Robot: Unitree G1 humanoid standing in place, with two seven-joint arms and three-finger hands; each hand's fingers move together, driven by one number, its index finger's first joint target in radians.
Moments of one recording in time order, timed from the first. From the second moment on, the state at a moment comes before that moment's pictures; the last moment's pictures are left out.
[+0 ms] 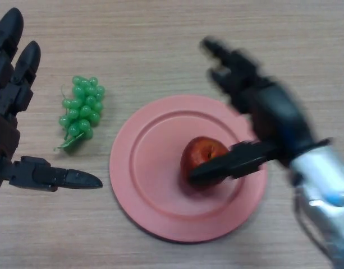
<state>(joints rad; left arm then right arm) 0.01 0.26 0.26 -0.58 -0.29 0.17 -0.18 -0.21 -0.19 0.07 -0.53 0.13 0.44 0.12</state>
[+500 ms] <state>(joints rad) 0.02 0.26 0.26 -0.54 -0.28 0.15 -0.18 0.03 -0.23 -0.11 -0.60 0.20 0.30 0.16</state>
